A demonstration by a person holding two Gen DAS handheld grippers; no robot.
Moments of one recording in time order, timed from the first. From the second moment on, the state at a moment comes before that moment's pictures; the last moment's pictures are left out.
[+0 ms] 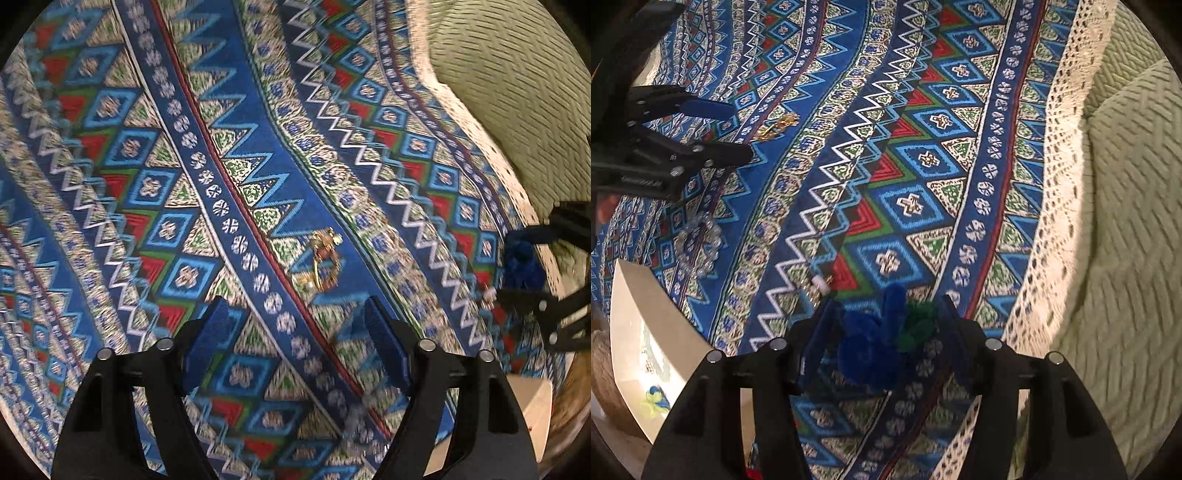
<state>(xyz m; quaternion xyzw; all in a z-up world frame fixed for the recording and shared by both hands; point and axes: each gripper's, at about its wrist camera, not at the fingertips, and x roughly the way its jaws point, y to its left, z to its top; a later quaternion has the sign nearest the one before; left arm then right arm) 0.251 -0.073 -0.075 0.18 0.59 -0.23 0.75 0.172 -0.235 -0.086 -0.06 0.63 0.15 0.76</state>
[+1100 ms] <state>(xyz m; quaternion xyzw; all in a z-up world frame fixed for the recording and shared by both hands) 0.082 -0.067 0.035 0.20 0.53 -0.30 0.77 0.068 -0.210 0.039 -0.08 0.56 0.19 0.80</state>
